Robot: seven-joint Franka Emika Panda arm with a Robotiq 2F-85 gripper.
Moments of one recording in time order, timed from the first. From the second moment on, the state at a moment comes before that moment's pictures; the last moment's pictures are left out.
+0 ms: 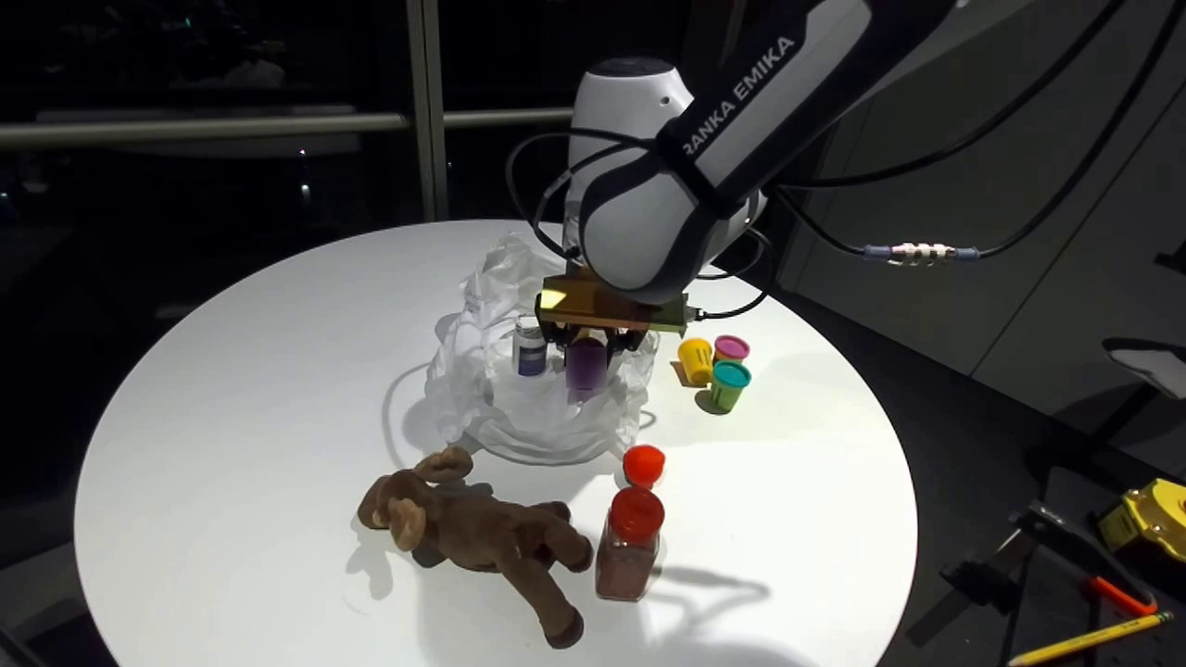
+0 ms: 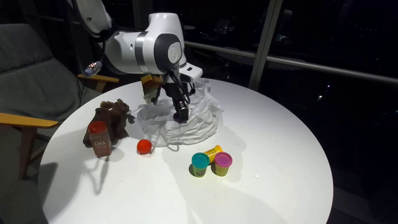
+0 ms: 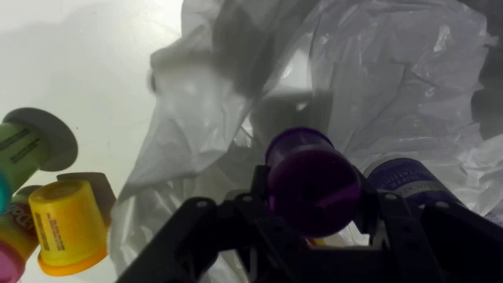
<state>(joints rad) 0.28 0.81 -0.18 -1.76 -0.05 2.67 0.94</state>
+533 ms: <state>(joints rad) 0.27 0.85 -0.19 -1.74 -0.05 2.66 0.94</state>
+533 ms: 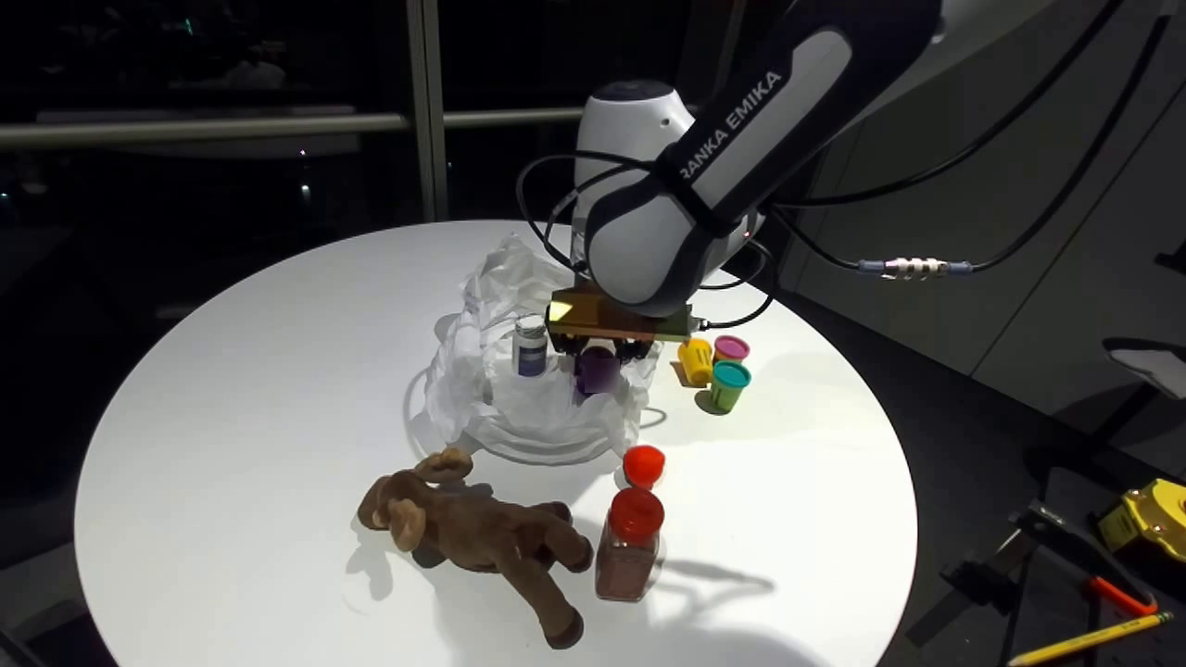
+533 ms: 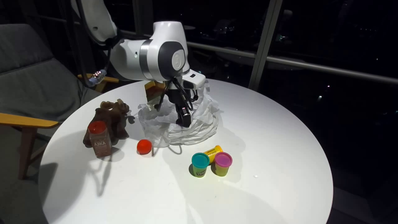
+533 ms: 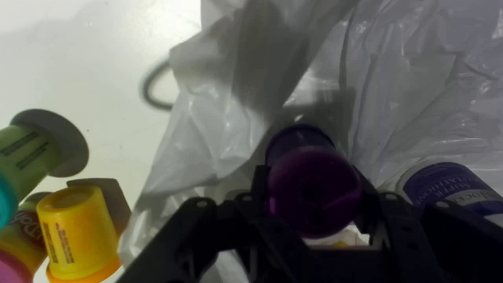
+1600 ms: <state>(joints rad) 0.29 0.42 -0.07 -2.12 -0.03 2.61 0.86</state>
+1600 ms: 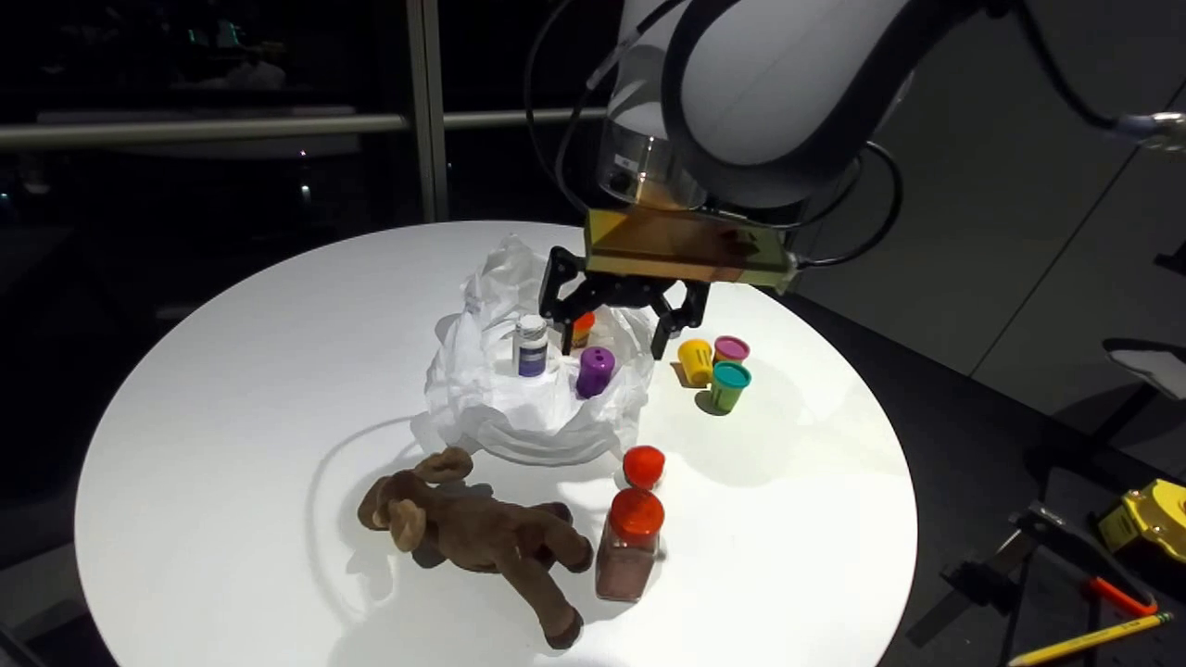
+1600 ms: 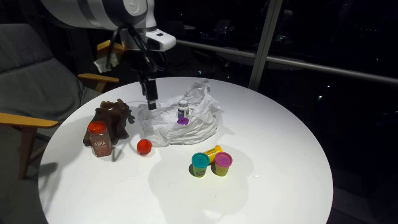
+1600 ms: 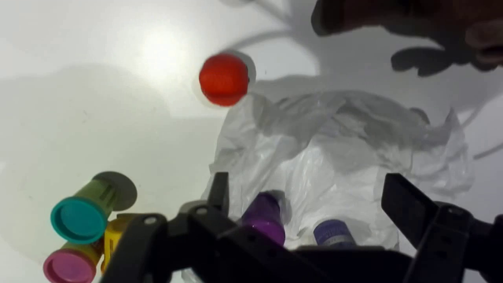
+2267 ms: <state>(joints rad) 0.29 0.37 0.08 -2.25 0.06 2.50 0.85</state>
